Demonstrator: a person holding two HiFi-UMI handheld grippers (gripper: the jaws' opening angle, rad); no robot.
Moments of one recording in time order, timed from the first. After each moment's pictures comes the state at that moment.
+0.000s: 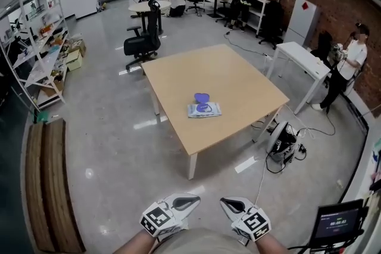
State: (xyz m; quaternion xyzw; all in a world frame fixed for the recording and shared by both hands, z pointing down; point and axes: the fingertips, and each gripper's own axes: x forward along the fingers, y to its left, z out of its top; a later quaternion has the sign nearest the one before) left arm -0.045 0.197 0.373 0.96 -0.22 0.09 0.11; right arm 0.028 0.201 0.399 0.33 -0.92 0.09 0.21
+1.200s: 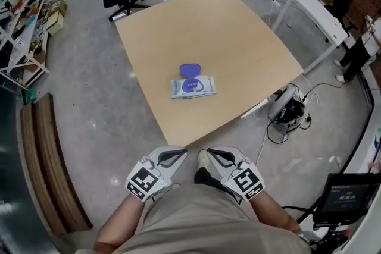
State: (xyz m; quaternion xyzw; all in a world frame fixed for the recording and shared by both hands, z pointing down) left arm -0.013 -0.156 0.436 0.95 -0.27 0.15 0.10; right arm 0.047 -0.153 0.449 0.28 -0.93 0.09 0.20
